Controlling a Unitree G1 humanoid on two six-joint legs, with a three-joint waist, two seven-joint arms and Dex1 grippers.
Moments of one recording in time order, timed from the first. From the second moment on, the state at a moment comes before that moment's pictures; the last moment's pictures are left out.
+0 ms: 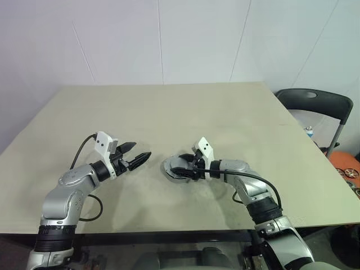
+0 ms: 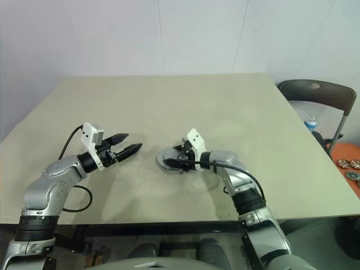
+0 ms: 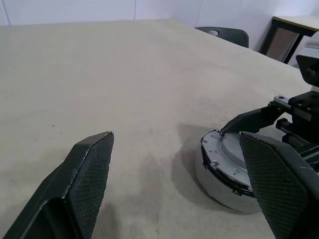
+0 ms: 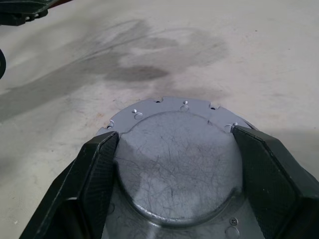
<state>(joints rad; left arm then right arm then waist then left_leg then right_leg) -0.18 0.49 0.14 -0.12 -0.51 0.52 -0.74 -0.46 -0.23 0.20 0.23 0.21 0.49 0.87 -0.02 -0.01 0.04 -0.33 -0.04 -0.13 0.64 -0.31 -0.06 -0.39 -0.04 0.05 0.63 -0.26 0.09</state>
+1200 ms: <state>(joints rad) -0.18 0.49 0.14 -0.12 -0.51 0.52 -0.74 -0.46 -0.27 0.29 0.28 0.10 0.27 0.87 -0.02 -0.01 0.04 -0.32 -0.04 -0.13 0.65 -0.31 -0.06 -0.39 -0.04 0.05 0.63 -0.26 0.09</state>
